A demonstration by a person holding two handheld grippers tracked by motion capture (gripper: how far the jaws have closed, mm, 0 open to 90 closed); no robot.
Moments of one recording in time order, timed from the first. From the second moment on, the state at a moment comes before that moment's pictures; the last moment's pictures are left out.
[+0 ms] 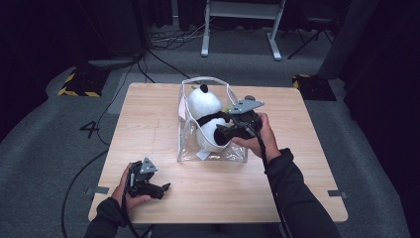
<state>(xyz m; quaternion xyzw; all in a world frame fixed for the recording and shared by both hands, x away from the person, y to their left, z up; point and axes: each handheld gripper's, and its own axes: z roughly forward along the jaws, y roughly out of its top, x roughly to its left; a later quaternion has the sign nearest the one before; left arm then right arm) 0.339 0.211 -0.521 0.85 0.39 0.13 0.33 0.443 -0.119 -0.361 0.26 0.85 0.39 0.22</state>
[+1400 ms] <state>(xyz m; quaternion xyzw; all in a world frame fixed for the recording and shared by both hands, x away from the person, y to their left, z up) 0.339 0.211 -0.521 0.85 0.39 0.13 0.33 0.426 -0.119 -0.341 0.24 0.85 0.39 0.28</state>
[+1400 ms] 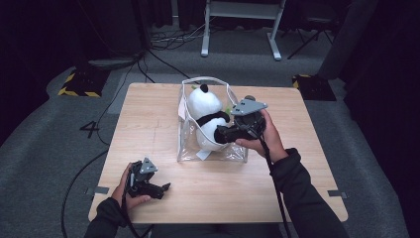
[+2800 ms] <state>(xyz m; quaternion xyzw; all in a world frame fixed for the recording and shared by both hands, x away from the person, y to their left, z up) 0.339 0.211 -0.521 0.85 0.39 0.14 0.33 0.406 -0.166 -0.309 0.24 0.83 0.40 0.31</state>
